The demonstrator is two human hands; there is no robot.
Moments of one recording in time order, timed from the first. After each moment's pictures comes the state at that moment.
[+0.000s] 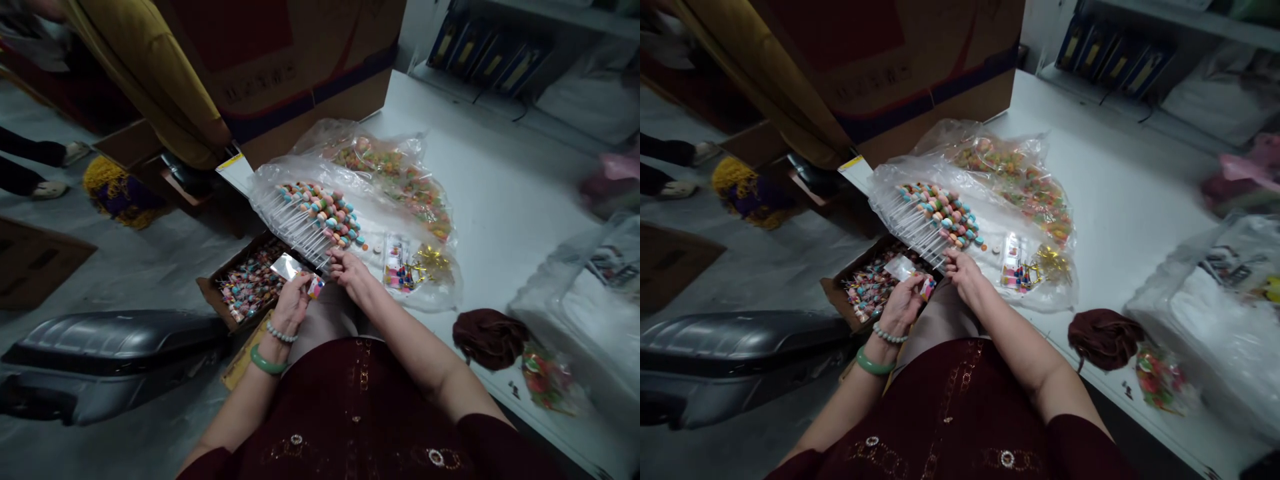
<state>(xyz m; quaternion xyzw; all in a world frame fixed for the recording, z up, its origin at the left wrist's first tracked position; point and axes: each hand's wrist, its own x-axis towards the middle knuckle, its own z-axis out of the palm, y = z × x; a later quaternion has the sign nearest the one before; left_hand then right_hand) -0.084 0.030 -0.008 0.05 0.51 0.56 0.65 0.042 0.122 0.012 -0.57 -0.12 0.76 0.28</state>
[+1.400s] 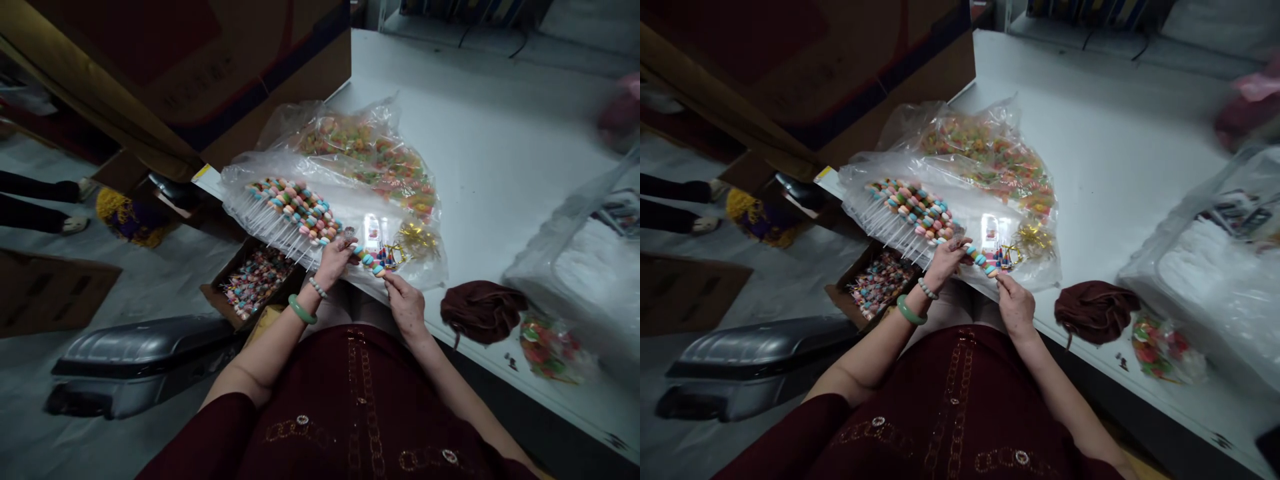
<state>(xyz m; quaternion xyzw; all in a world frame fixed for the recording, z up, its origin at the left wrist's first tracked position) 0.052 0.091 0.007 0.38 0.56 0.38 0.64 0.216 -0.020 -0.013 -0.74 -0.51 0.29 0.31</state>
